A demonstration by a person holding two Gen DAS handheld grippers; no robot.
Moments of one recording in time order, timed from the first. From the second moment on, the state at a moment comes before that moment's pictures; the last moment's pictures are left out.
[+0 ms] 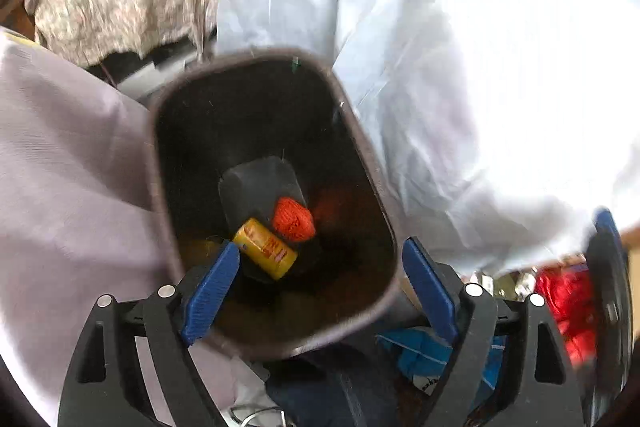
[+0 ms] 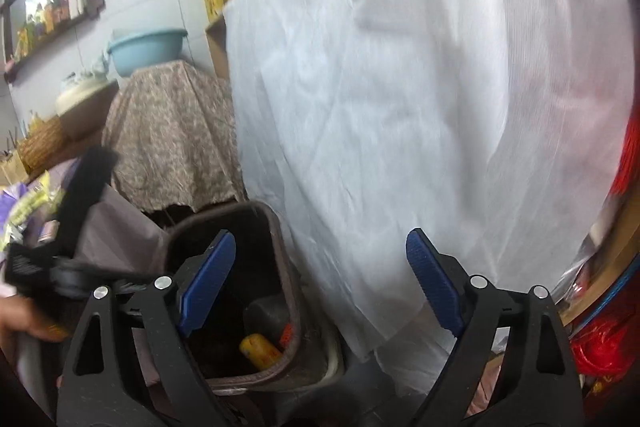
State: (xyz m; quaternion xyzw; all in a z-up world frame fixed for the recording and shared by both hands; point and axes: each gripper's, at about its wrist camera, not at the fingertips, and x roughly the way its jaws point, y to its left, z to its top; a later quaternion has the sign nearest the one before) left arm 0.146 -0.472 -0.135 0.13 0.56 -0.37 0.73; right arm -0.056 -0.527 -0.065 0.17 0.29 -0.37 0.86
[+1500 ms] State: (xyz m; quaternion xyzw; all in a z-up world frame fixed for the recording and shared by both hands) left arm 0.143 0.044 -0.033 0.13 0.36 -0.15 0.91; right arm 0.186 -0.294 -0.072 0.04 0.44 -0.05 0.90
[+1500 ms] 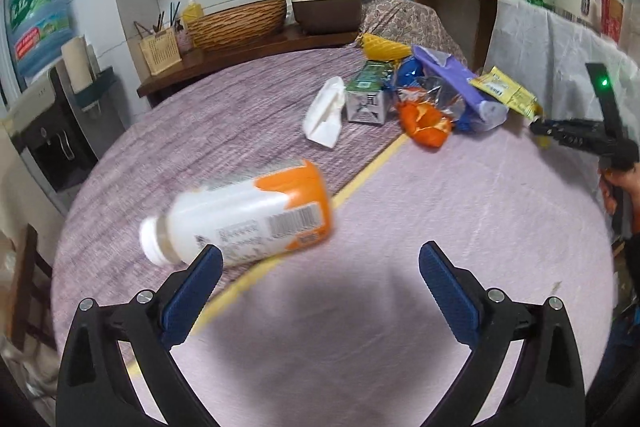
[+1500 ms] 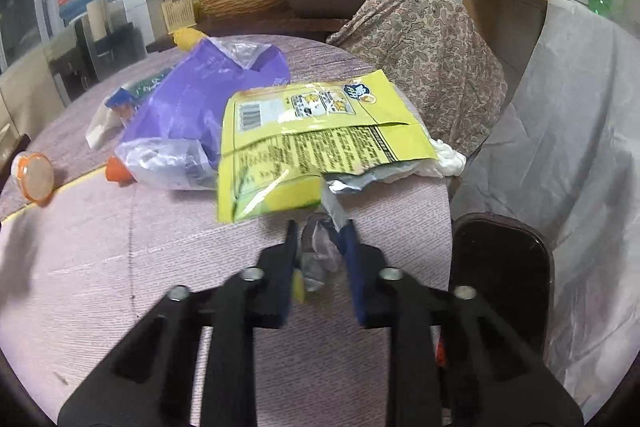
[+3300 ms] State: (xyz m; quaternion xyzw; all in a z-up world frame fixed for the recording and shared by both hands) left arm 0.129 -0.092 -0.002 0.24 0.27 -0.30 0.88; right arm 0.070 -0.324 0.003 0.09 0.35 -0.04 0.93
